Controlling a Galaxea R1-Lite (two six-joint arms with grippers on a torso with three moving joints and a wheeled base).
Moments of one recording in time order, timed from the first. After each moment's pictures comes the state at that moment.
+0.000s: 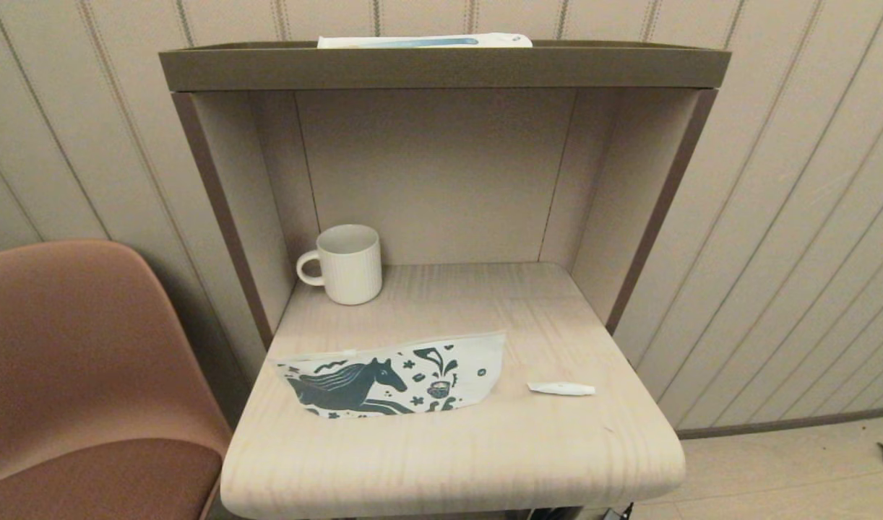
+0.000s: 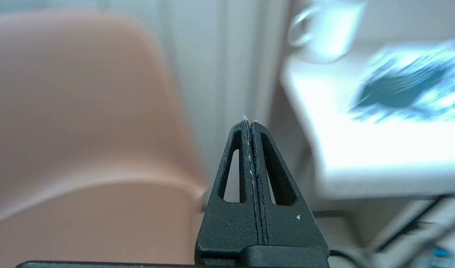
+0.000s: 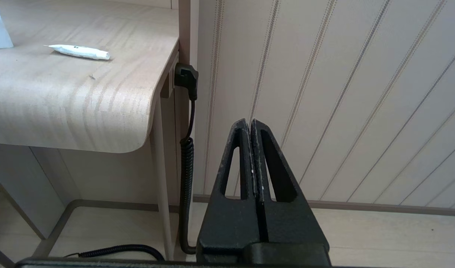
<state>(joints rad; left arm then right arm) 0.01 0.17 -0.29 0.09 -0.08 -0.02 -0.01 0.00 0.00 -0.13 0.03 -0.08</state>
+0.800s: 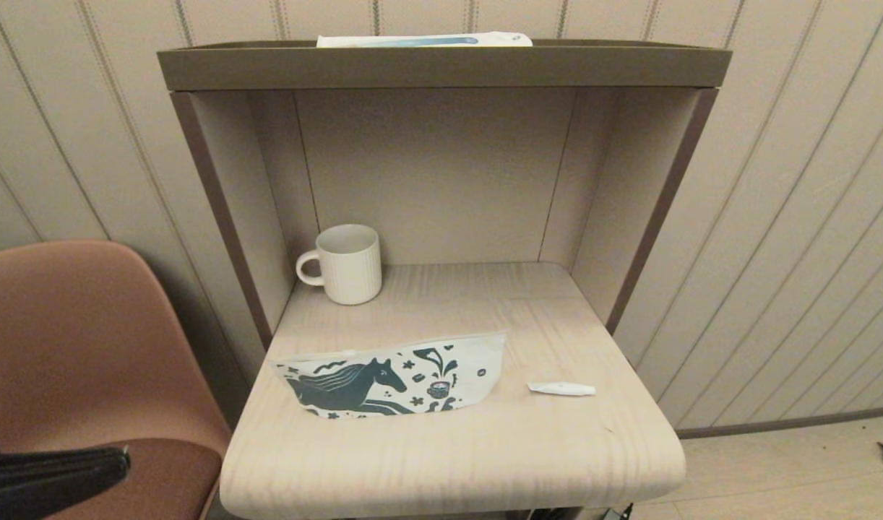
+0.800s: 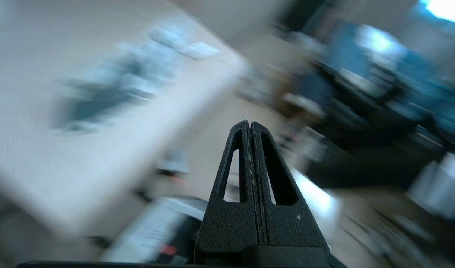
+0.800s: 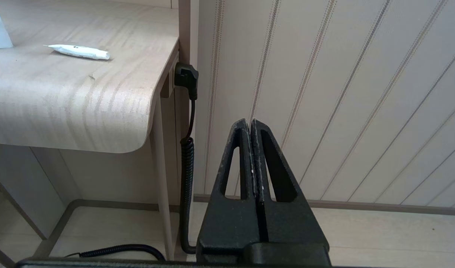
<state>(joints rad) 0.01 0.88 -0.54 -0.03 -1.17 -0.15 -0.01 0.00 0.00 -0.13 0.03 -0.08</state>
